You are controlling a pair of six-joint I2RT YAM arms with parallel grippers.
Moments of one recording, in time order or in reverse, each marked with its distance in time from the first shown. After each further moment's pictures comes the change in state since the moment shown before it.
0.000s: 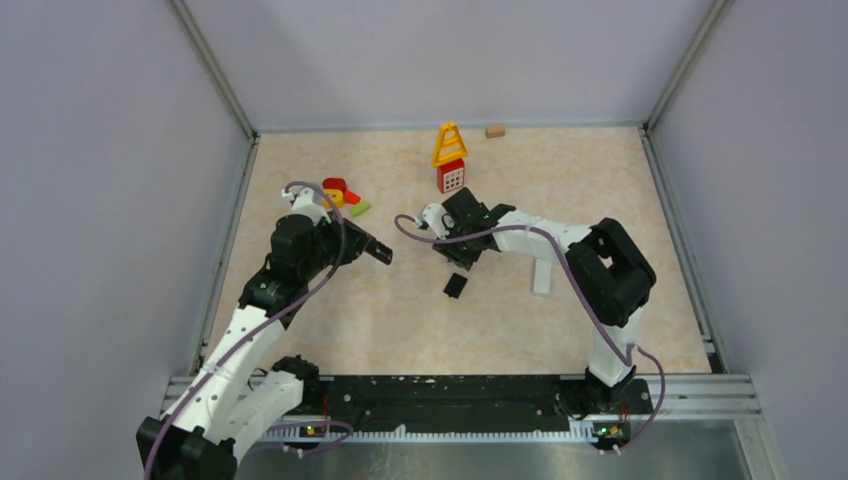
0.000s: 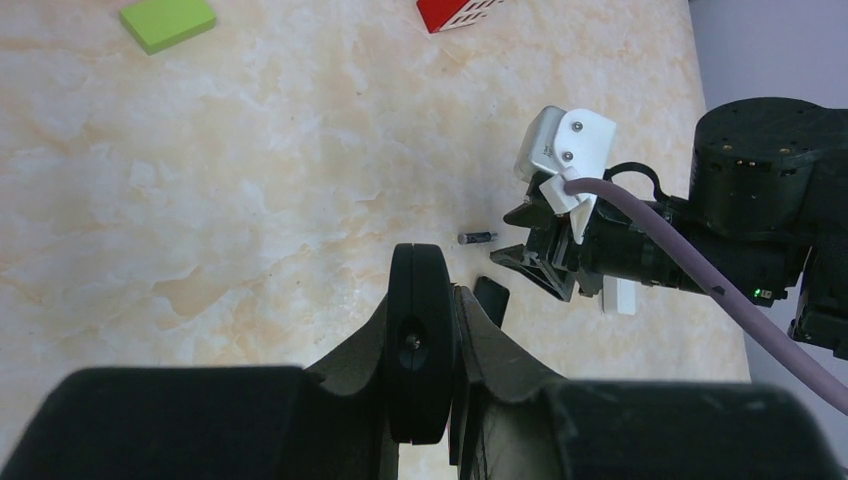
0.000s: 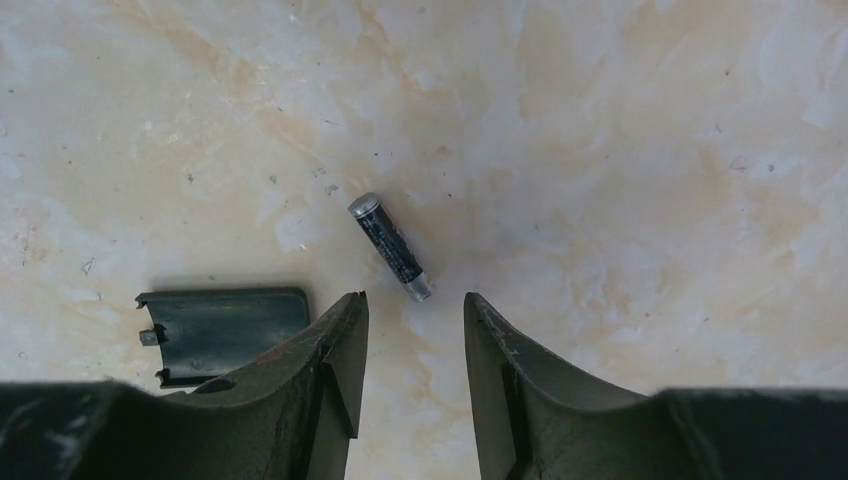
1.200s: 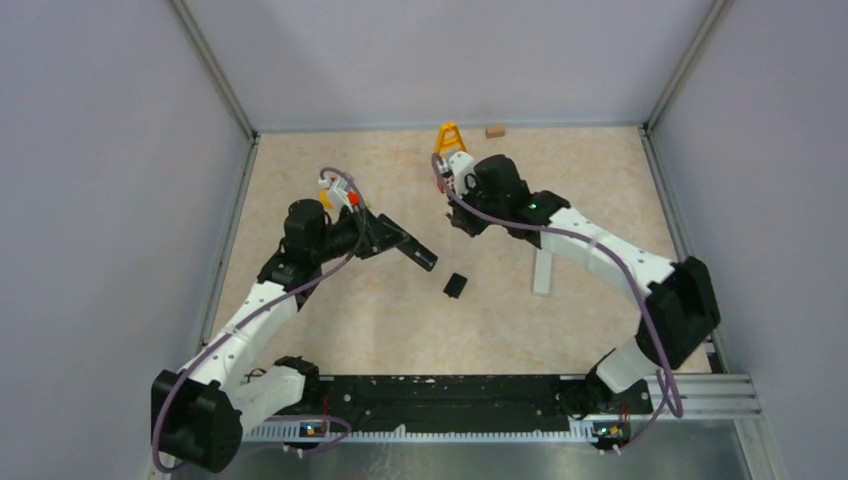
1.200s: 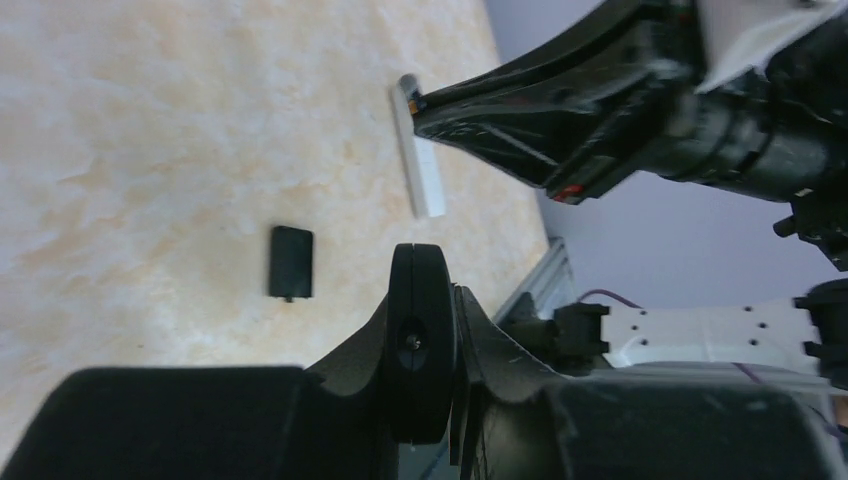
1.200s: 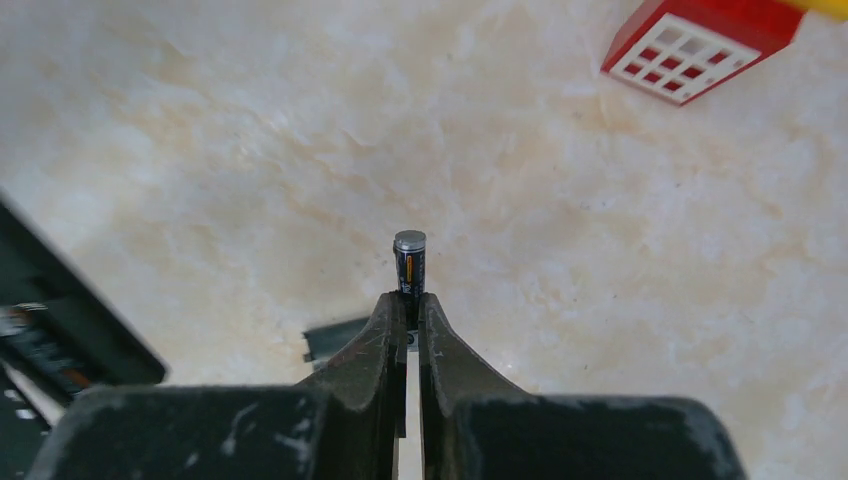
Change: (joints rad) left arm 0.000 0.167 0.001 0.243 0.459 -0.152; right arm -0.035 -0.260 0.024 0.041 -0.062 0.258
